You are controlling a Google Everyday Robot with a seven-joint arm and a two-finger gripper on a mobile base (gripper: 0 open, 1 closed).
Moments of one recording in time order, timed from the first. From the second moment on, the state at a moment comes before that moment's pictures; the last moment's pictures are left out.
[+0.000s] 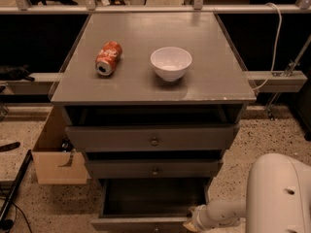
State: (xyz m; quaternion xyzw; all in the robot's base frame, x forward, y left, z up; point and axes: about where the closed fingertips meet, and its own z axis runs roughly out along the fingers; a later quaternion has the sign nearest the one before) arm 0.429 -0.158 0.172 -0.48 0.85 0.14 0.16
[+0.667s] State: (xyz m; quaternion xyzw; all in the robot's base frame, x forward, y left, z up) arm 0.429 -0.158 0.172 -0.48 0.85 0.14 0.16
